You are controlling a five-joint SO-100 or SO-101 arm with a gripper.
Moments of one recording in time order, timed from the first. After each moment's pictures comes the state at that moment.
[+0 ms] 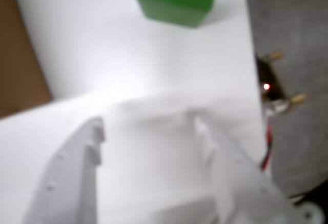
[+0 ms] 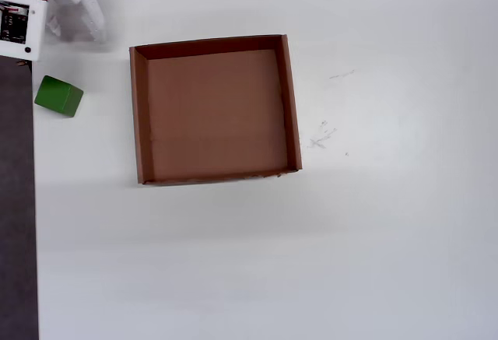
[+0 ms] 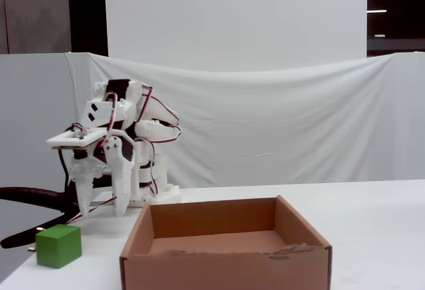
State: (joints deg) arm 13.4 182.1 170.6 69.2 -79.2
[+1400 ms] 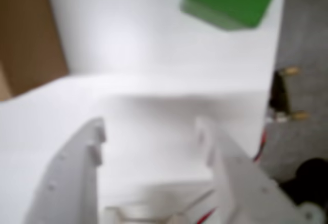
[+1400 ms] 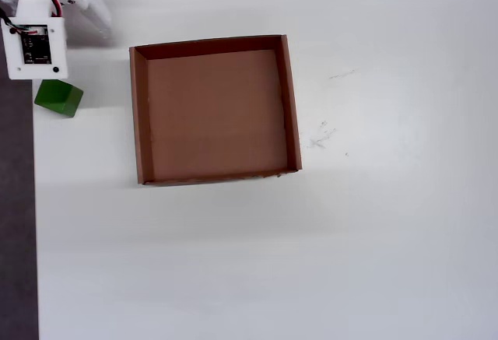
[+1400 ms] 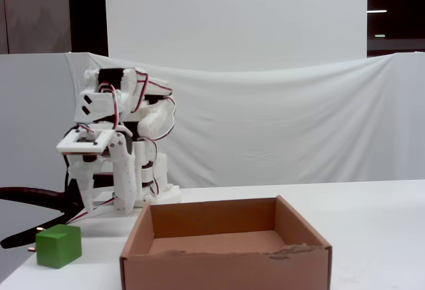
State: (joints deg) arm 8.5 157.4 158.1 59.2 -85.9
